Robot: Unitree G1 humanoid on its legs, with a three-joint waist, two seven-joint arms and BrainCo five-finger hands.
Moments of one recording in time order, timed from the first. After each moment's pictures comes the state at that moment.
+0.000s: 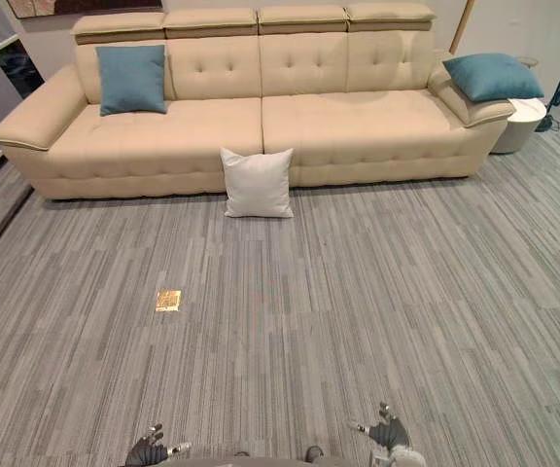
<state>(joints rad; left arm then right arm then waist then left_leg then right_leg) 0.21 0.14 0.11 0.81 -0.04 -0.12 0.00 0.16 -0.17 -0.13 0.74 0.00 -0.09 0.00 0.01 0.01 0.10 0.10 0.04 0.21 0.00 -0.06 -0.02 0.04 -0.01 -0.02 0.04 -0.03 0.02</state>
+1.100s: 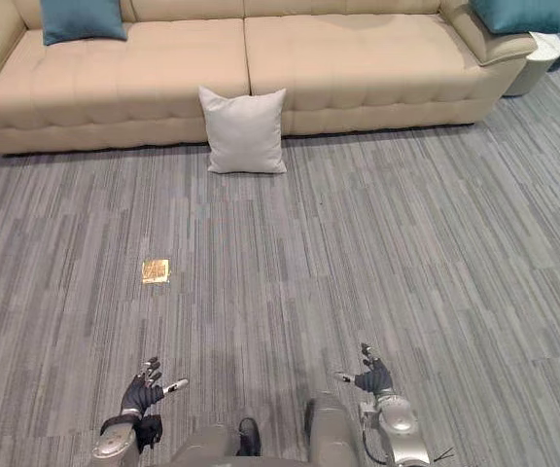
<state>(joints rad) 0.15 0.15 0.09 0.62 -0.12 -0.13 0.05 0.08 -0.15 -0.04 0.68 -0.03 -0.10 0.02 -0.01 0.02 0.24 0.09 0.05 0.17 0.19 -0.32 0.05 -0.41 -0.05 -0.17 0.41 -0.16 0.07</state>
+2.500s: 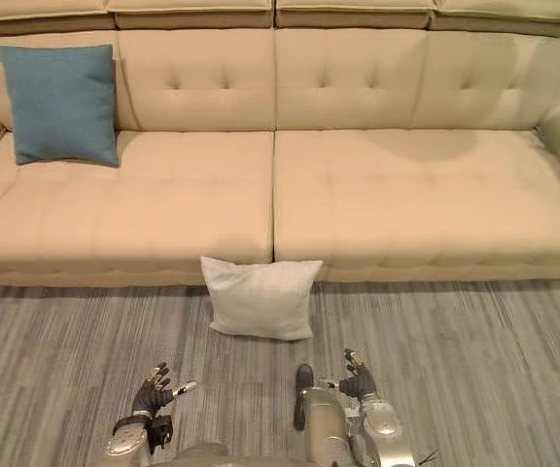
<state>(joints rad) 0.18 0.04 0.12 0.69 -0.10 -0.12 0.05 0.11 -0.09 0.01 0.60 -0.01 -0.08 -0.01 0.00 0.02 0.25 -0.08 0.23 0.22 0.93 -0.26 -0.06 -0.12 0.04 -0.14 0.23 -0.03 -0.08</state>
